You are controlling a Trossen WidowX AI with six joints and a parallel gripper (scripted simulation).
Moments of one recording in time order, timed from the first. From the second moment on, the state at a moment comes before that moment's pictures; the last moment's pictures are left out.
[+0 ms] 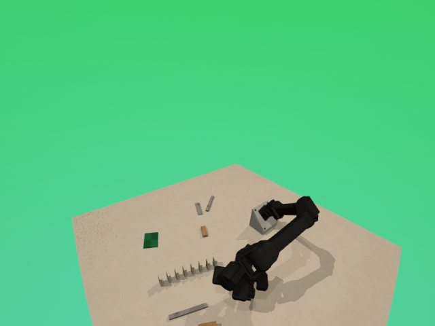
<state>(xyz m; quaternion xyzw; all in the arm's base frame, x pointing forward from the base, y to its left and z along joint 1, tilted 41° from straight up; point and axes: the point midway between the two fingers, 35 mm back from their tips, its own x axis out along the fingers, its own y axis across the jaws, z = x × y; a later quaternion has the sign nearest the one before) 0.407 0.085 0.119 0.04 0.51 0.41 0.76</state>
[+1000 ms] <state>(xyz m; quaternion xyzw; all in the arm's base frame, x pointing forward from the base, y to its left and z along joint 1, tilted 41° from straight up) 0.329 -0.100 0.129 0.39 0.65 0.10 0.65</state>
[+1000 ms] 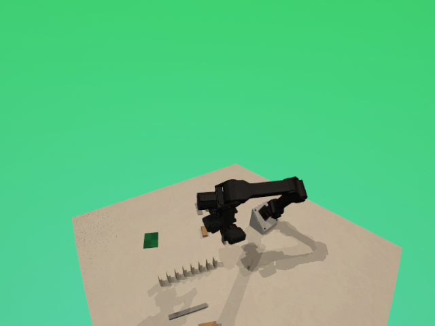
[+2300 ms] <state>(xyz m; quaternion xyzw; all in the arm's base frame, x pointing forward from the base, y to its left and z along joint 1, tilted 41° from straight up) 0.344 -0.014 0.028 0.41 0.65 0.09 0.64</state>
